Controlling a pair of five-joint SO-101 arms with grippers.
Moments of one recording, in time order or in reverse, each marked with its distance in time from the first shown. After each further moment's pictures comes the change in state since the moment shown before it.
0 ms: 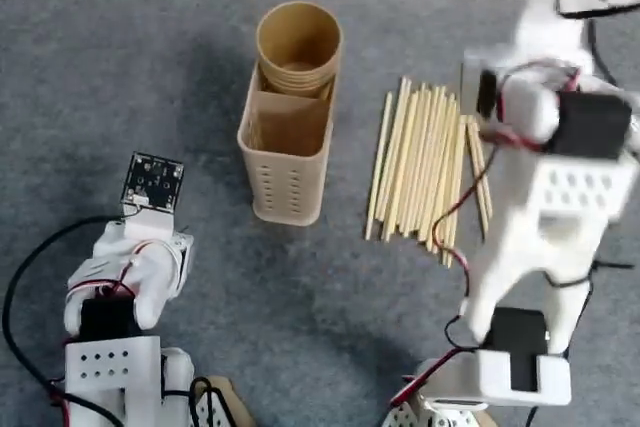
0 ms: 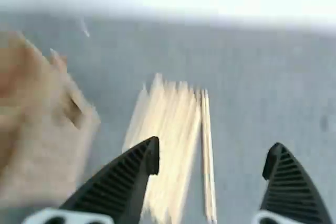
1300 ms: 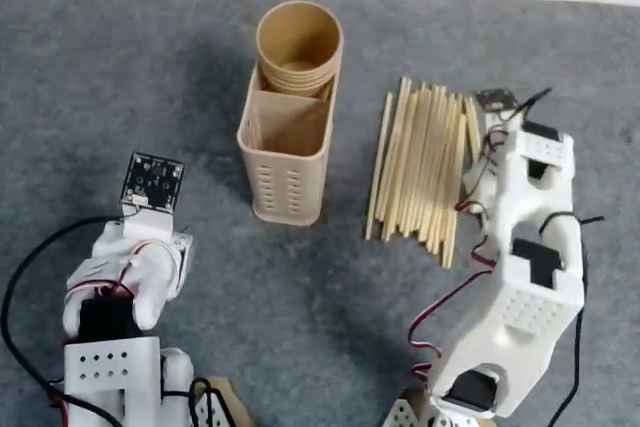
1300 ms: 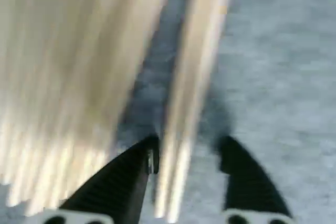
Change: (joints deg) left arm 0.0 0.0 0.0 0.0 0.0; right arm 11.3 29.5 40.9 -33.7 17.8
